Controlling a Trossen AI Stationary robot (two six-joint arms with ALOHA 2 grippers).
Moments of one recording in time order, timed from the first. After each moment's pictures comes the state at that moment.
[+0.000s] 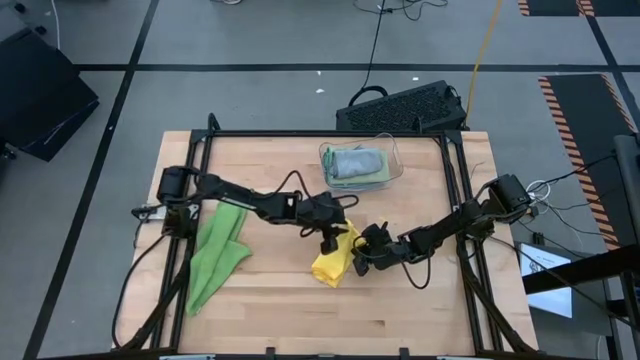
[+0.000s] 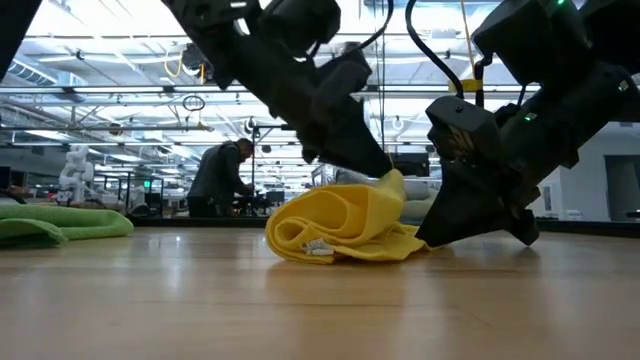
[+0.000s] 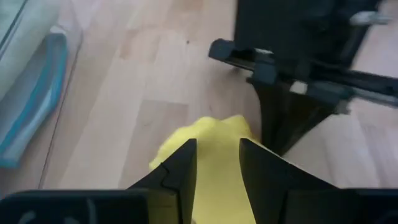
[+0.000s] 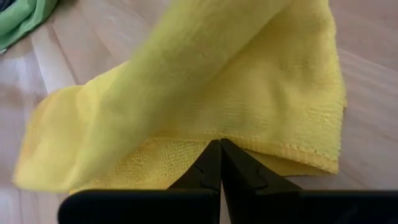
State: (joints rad) left arm -0.02 1.92 1.16 0.11 0.00 -0.14; right arm 0.37 1.75 0.55 0.31 0.39 1.14
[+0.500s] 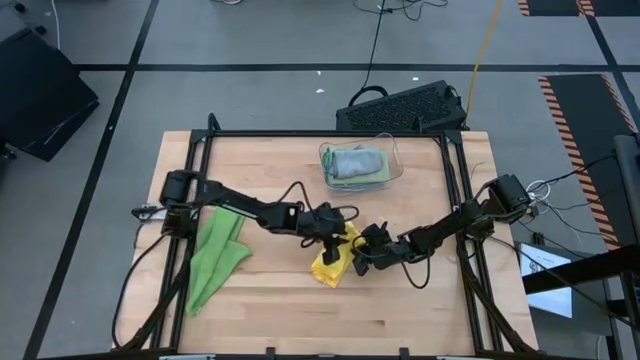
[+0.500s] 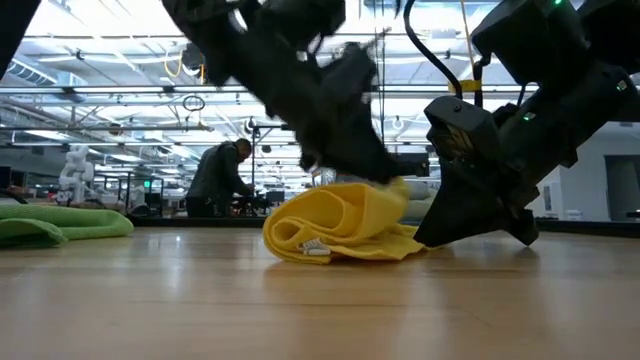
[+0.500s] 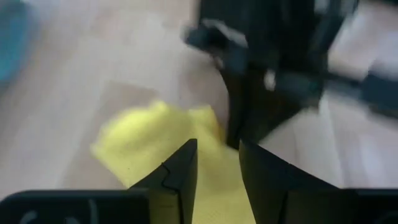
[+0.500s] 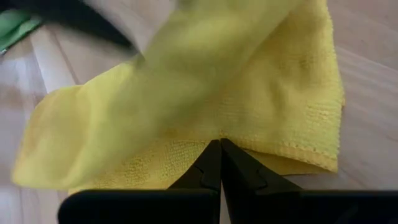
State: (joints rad) left arm -0.08 1.95 1.17 0.12 -0.03 -0.27; right arm 0.37 1.75 0.55 0.30 0.39 1.14
